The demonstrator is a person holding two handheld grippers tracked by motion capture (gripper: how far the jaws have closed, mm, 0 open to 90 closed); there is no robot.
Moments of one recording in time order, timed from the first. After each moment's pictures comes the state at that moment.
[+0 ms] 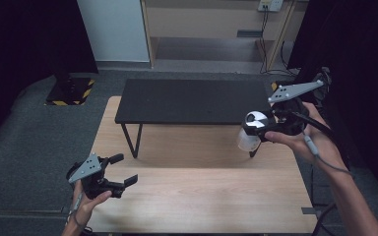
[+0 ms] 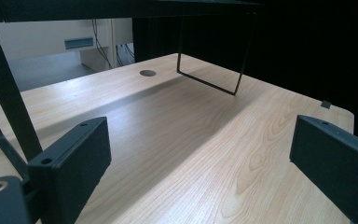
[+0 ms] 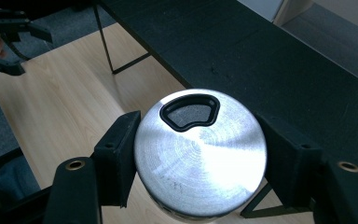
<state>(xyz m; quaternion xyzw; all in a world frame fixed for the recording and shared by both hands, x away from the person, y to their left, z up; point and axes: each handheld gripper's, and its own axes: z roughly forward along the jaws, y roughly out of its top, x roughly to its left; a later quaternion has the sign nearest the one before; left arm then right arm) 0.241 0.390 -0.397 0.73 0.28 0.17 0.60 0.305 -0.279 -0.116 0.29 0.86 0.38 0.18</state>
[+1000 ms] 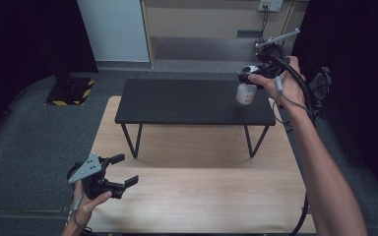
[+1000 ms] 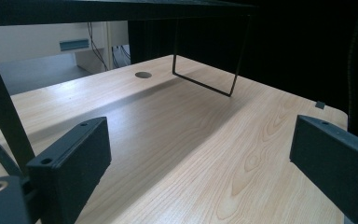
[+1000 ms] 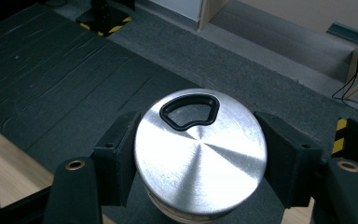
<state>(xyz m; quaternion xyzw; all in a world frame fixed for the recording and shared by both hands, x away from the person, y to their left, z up) 0.242 0.390 -0.397 0.73 0.28 0.17 0.61 0.409 -0.241 -0.098 0.42 0.80 0.36 0.24</state>
